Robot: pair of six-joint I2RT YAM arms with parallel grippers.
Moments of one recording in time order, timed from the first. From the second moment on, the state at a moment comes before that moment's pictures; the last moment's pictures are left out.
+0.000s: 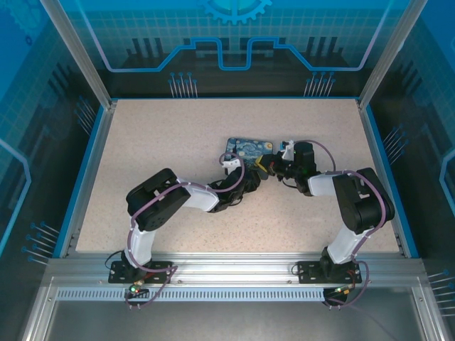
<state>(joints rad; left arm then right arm) -0.84 2.00 0.95 0.43 -0.26 -1.03 0.25 1.72 0.67 0.57 -0.68 1.12</state>
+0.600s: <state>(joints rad) -0.84 2.00 0.91 0.50 -0.29 -1.03 0.25 1.72 0.67 0.57 -0.68 1.12</state>
